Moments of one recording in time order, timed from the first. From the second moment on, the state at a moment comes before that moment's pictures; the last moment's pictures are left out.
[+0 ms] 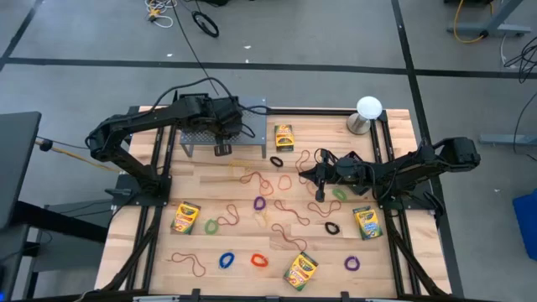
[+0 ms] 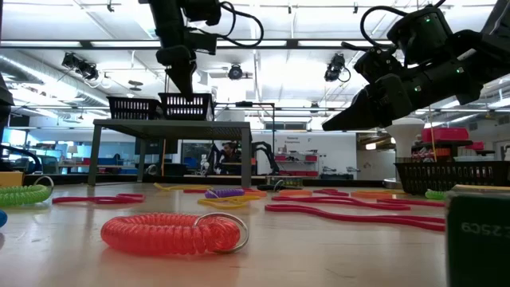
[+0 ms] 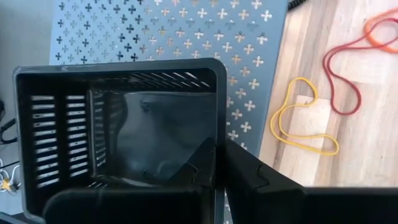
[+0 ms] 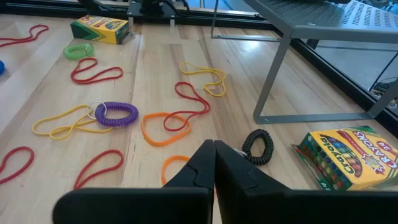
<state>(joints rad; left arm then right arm) 0.36 1.47 1.36 -1.03 -0.28 0.30 -0.03 1.35 0.30 0.70 0.13 -0.06</state>
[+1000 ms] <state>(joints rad) 0.36 1.47 1.36 -1.02 -0.36 0.20 -0.03 1.35 0.30 0.70 0.13 -0.07</state>
